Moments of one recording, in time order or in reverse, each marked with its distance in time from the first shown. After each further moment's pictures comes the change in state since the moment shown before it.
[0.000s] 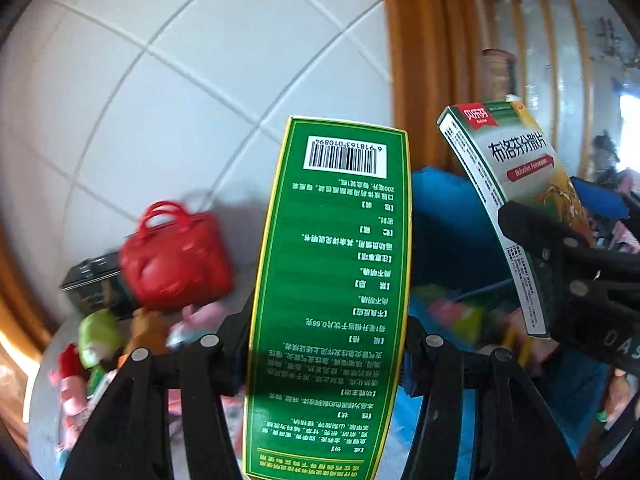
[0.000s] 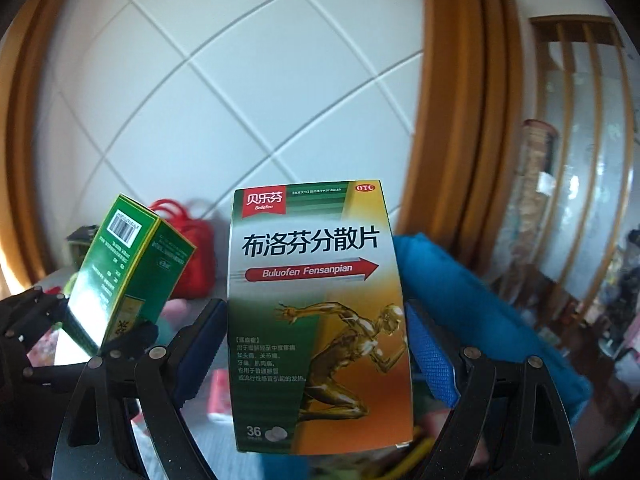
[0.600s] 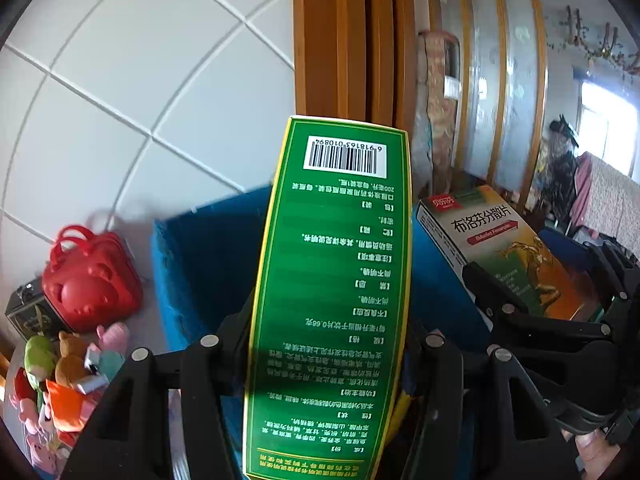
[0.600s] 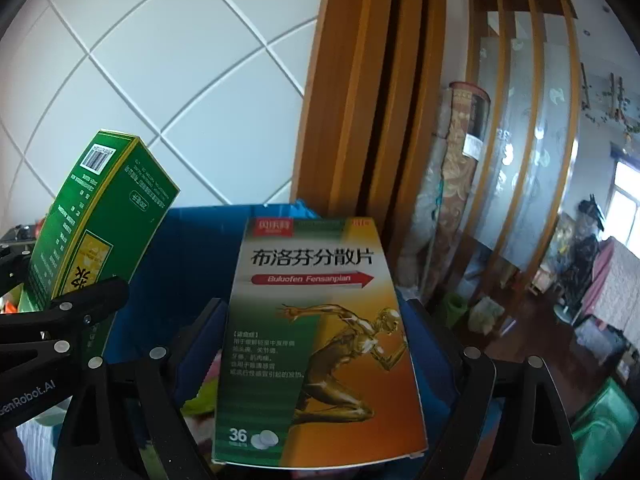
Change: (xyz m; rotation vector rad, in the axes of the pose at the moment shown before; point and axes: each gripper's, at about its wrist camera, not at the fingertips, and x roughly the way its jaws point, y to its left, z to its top) left arm 0.036 -0.175 0.051 0.057 0.084 -0.169; right arm 0.016 -0.155 -0.045 0.072 0.114 -0.164
